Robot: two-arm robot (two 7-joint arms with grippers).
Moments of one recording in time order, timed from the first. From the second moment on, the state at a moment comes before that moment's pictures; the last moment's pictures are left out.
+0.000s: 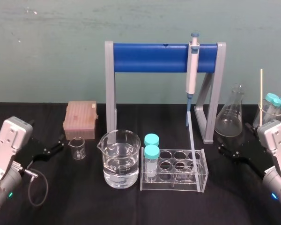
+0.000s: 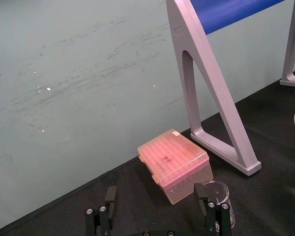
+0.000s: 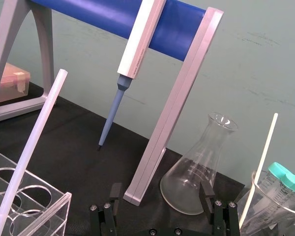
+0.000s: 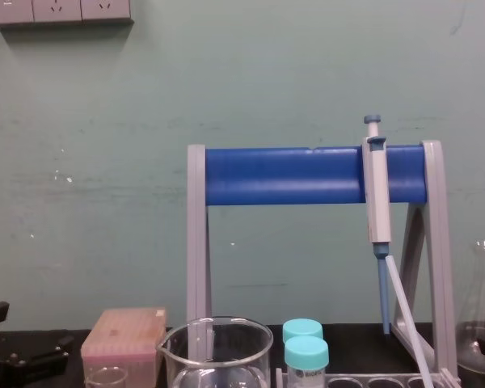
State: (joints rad) left arm -0.20 0.60 0.45 -1.41 -0.25 -0.12 0.03; right arm 0.20 0.60 -0.45 -1.41 0.25 -0.12 -0.03
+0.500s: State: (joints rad) left arm -0.20 0.60 0.45 -1.41 -0.25 -0.12 0.03; right arm 0.20 0.60 -0.45 -1.41 0.25 -0.12 -0.03
